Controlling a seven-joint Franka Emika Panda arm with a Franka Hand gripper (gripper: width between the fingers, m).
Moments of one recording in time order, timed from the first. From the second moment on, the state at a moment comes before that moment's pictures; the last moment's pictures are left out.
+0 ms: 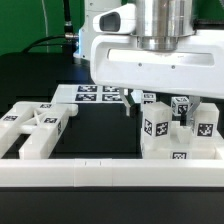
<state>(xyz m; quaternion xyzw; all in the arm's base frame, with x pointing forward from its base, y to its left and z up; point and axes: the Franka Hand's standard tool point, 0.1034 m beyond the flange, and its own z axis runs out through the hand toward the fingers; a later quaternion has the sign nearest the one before) 0.614 0.048 0.066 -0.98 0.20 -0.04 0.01</state>
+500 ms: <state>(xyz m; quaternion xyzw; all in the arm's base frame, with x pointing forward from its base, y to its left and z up) 0.614 0.046 0.065 -1.00 0.04 -0.04 0.00</state>
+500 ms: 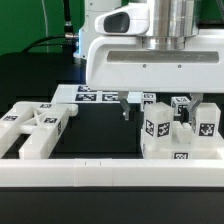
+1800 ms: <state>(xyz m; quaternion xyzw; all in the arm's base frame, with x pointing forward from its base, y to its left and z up) 0.614 0.037 0.065 -0.99 0.12 -0.04 0.00</state>
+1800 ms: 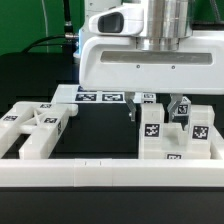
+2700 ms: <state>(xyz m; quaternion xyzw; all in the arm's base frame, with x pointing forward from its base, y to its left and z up) 0.606 0.025 0.063 -0.94 0.33 -0.03 -0.01</state>
